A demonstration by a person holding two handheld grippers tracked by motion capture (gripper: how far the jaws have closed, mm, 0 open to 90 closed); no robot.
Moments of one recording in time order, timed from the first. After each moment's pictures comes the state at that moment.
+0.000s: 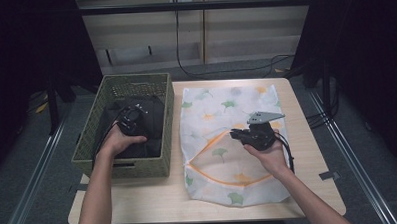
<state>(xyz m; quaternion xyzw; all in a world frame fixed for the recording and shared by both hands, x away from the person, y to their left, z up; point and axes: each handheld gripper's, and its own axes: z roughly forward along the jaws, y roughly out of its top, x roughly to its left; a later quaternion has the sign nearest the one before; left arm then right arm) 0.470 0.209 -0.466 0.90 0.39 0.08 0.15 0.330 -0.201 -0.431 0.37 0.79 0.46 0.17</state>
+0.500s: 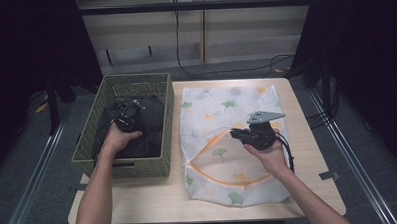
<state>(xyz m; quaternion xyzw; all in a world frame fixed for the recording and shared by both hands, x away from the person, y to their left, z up) 0.470 0.214 -0.448 0.88 0.43 0.09 0.17 0.331 -0.202 -0.430 0.38 0.79 0.46 0.17</state>
